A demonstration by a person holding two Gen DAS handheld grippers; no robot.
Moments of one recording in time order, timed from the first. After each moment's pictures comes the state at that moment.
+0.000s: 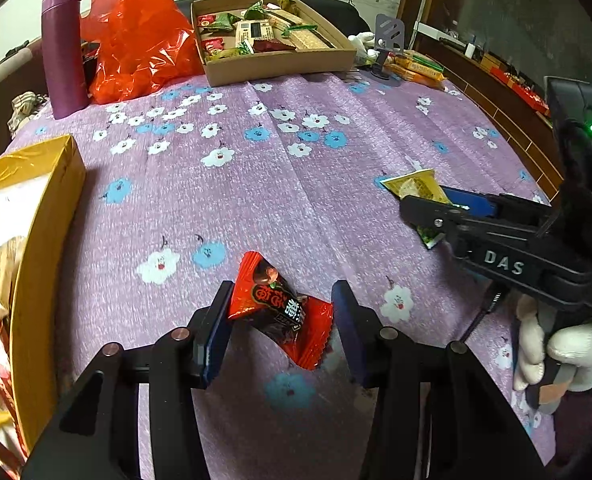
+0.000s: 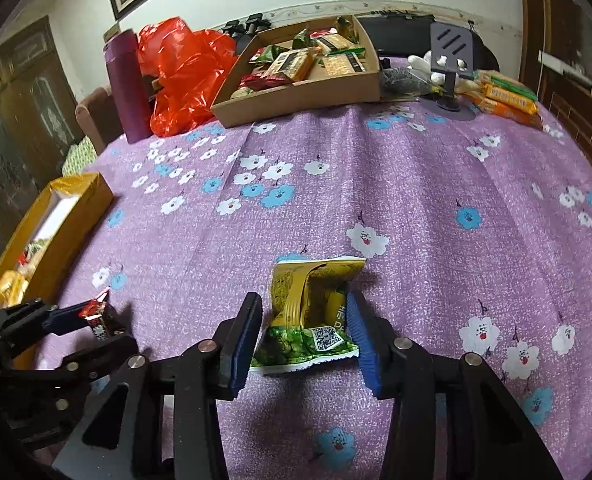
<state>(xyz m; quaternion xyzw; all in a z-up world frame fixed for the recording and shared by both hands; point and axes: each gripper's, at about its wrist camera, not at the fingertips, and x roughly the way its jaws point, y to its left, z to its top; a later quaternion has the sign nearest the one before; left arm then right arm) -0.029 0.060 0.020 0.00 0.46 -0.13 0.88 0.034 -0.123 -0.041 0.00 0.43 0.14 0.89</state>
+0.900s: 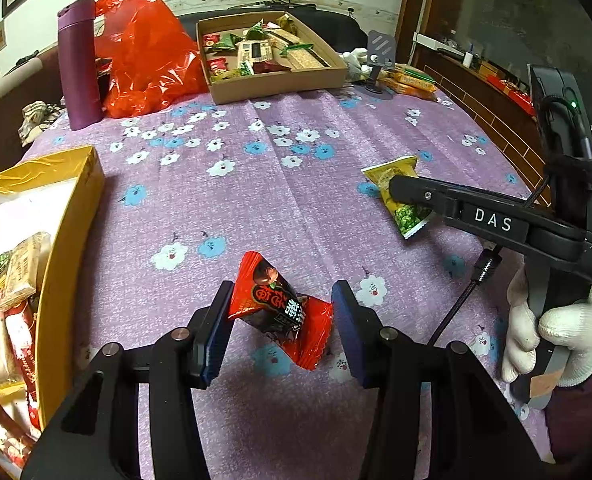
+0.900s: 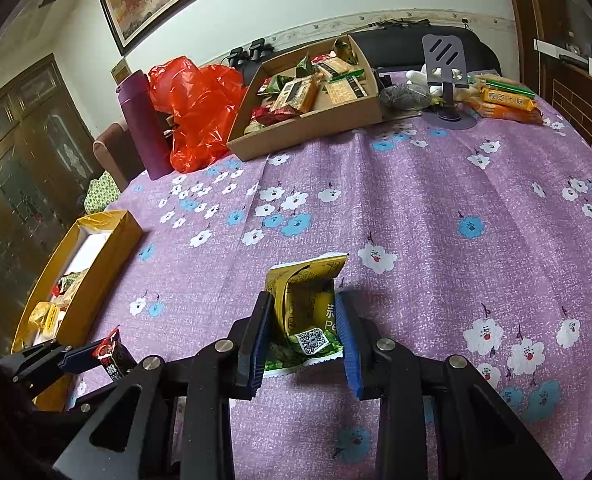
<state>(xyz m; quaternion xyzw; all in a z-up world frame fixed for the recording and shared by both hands) -0.054 0.057 0.040 0.01 0.43 -0.11 0.89 0.029 -0.136 -0.025 0.07 0.40 0.17 0.90</state>
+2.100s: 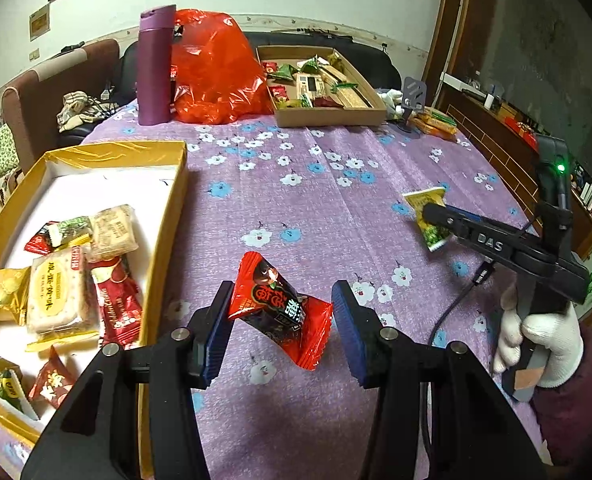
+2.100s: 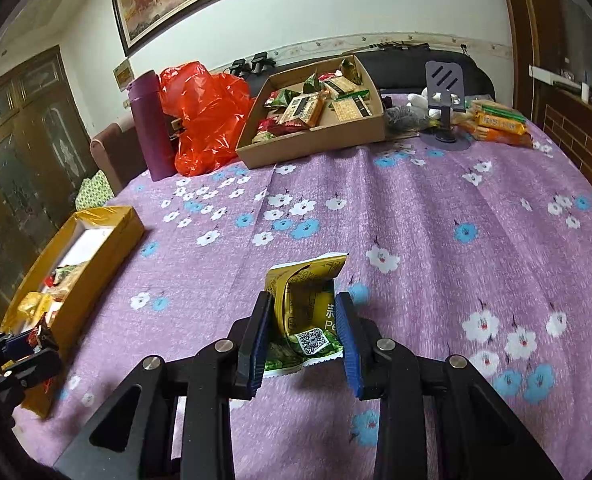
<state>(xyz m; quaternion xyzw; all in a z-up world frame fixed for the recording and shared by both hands) -0.104 0.117 0.067 -0.04 0.39 -0.07 0.92 0.002 -0.123 -0.018 0.04 0.36 0.15 0.92</state>
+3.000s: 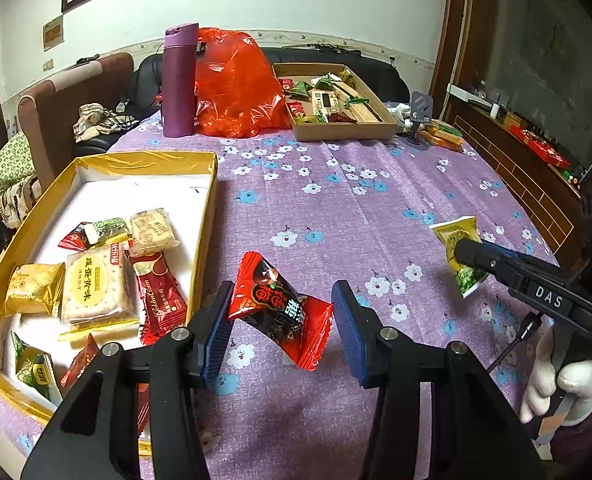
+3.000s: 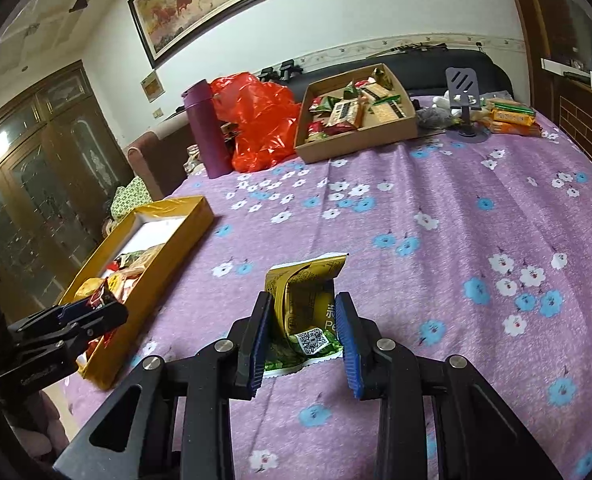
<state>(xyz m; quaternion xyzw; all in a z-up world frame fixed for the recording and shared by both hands) -0.127 0.131 0.075 -0.03 0.37 -0.04 0.93 -0.072 -0.106 0.003 0.07 0.35 0.20 0.91</state>
